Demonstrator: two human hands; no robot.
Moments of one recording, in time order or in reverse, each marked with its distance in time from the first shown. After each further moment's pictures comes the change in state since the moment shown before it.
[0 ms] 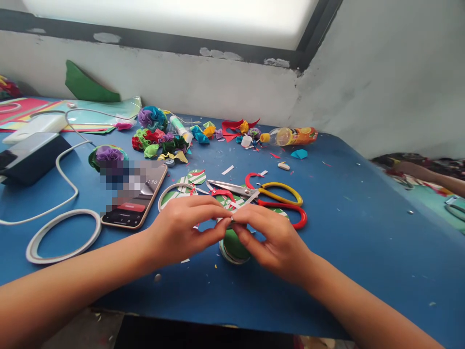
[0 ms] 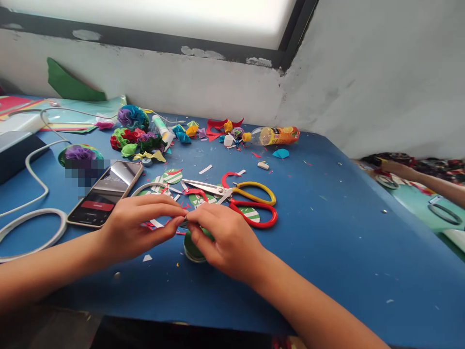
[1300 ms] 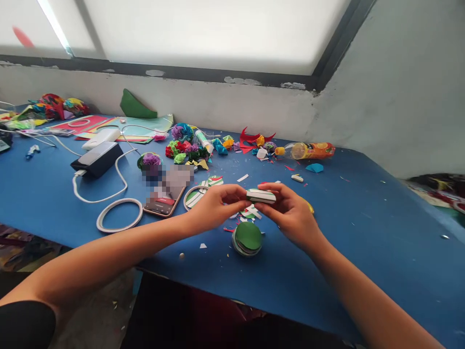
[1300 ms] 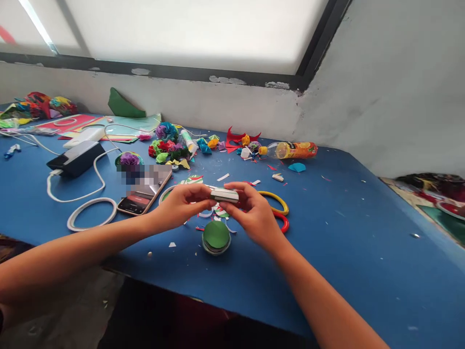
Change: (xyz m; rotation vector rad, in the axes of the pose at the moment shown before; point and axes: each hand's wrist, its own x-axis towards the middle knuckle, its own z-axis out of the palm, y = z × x) left_hand 0.017 0.003 0.012 -0.665 -0.073 -0.614; right_hand 0.007 0.021 -0.007 0.603 0.192 0.427
